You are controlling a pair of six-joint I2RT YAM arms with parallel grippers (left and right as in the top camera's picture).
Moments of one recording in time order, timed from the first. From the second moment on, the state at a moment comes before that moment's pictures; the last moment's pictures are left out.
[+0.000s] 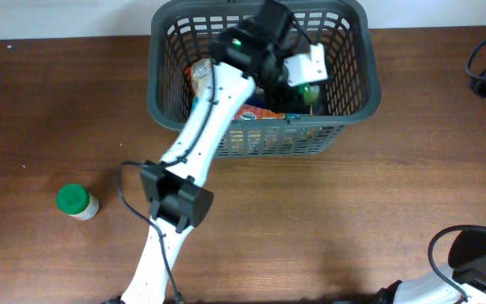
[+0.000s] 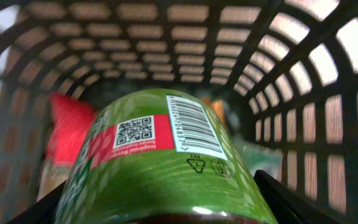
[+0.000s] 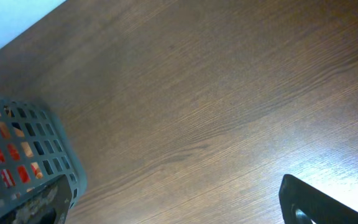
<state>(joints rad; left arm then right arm) -0.55 2.45 2.71 -1.34 0.39 0.85 -0.54 1.80 2.10 -1.38 -0.17 0.06</state>
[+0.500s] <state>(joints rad) -0.60 2.46 2.73 -1.24 0.32 0.76 -0.54 1.80 2.10 -1.38 -0.17 0.06</state>
